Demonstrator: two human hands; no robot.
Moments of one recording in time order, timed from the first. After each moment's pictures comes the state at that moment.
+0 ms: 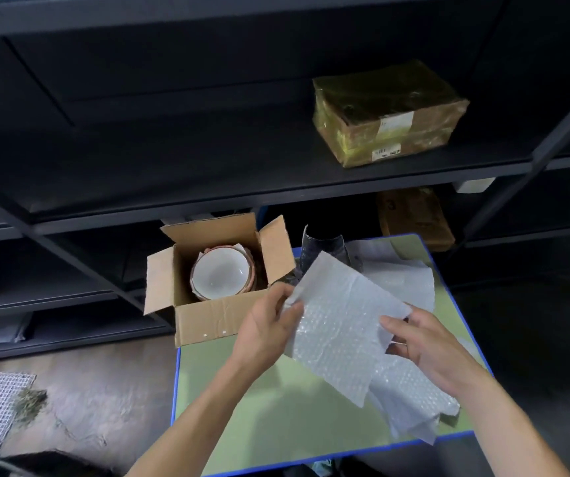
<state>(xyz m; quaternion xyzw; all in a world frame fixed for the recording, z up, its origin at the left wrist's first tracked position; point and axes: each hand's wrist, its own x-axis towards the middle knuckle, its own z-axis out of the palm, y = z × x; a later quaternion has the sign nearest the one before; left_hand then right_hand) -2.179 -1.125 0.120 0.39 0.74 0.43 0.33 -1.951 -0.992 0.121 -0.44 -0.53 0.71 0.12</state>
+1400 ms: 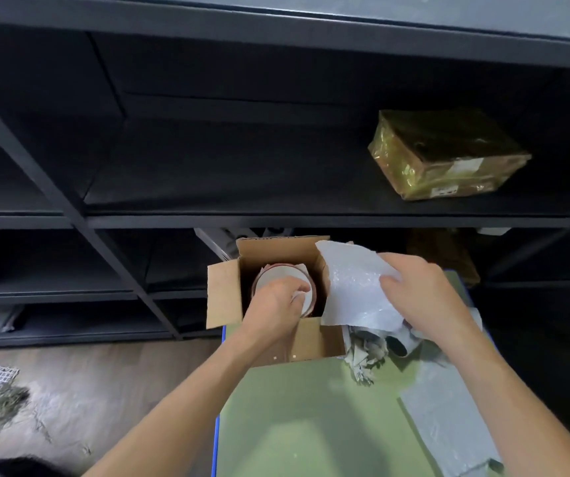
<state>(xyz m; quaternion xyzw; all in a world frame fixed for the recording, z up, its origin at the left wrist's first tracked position) -2.320 -1.132 0.104 0.49 0.78 0.29 0.25 -2.142 -1.024 0.225 -0.48 -0.83 0.28 0.06</state>
